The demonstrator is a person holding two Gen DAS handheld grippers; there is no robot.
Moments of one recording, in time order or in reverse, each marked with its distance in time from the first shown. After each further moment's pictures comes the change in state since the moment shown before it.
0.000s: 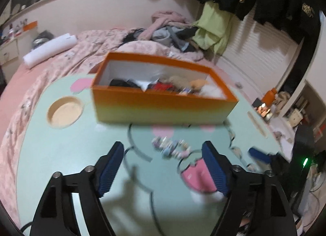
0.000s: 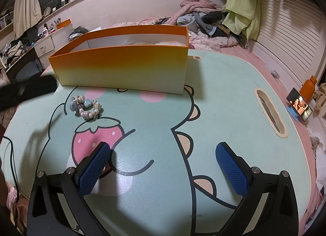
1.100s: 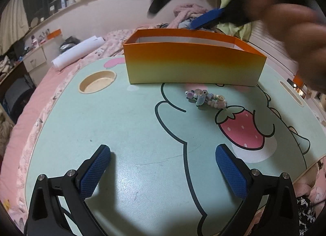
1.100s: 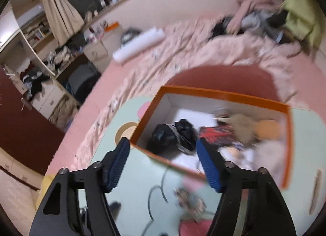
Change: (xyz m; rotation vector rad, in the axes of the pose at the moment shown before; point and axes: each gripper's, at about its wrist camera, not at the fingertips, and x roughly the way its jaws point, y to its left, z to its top) left arm 0.008 -0.002 -0.053 0.058 -0.005 0.241; right arm 0.017 0.083 0.168 -0.028 0.142 0.451
